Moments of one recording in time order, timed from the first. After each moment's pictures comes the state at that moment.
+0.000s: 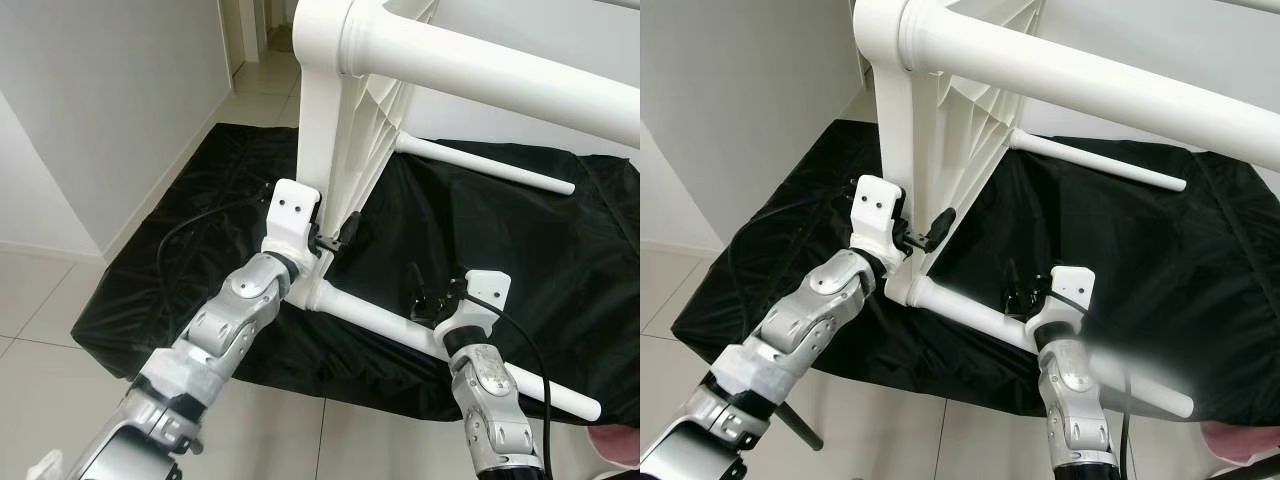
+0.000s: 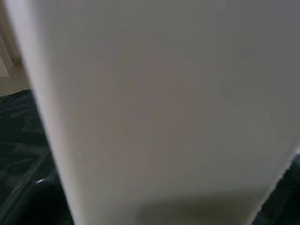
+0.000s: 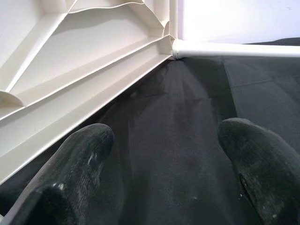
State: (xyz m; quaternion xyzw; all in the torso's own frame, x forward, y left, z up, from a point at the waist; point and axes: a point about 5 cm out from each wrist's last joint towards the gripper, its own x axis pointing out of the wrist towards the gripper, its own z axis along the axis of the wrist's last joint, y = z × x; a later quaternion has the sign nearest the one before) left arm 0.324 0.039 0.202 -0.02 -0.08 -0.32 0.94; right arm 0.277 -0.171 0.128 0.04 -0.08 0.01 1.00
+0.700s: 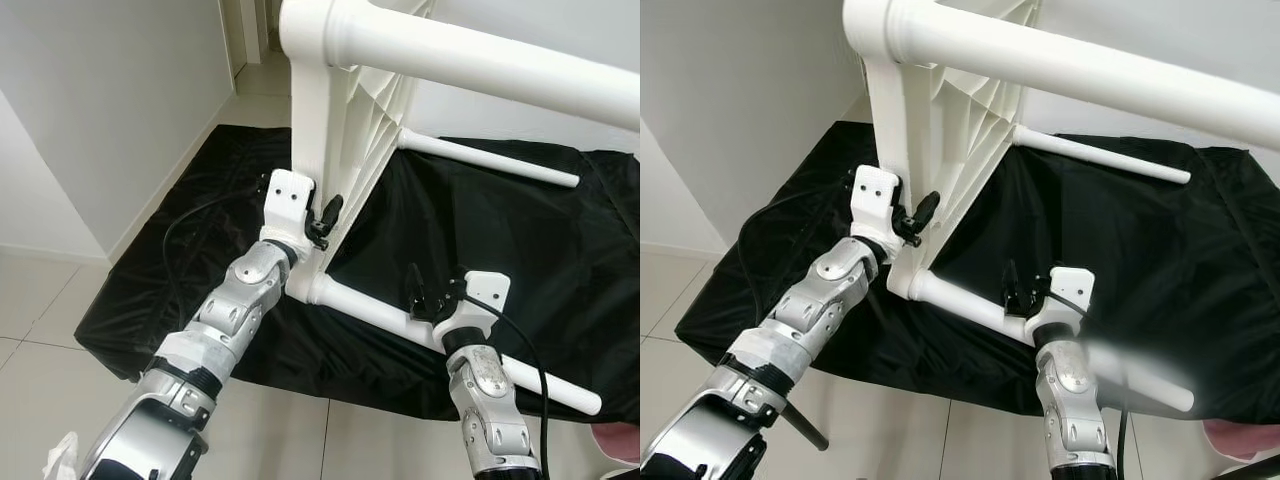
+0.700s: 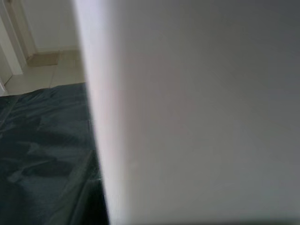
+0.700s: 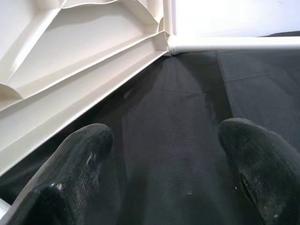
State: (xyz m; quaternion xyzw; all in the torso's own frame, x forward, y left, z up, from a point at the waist) left arm 0.349 0.052 0.203 -0.02 -0.09 -0.29 0.95; right arm 0.277 -0.172 0.128 0.04 -0.08 -0.01 1.00
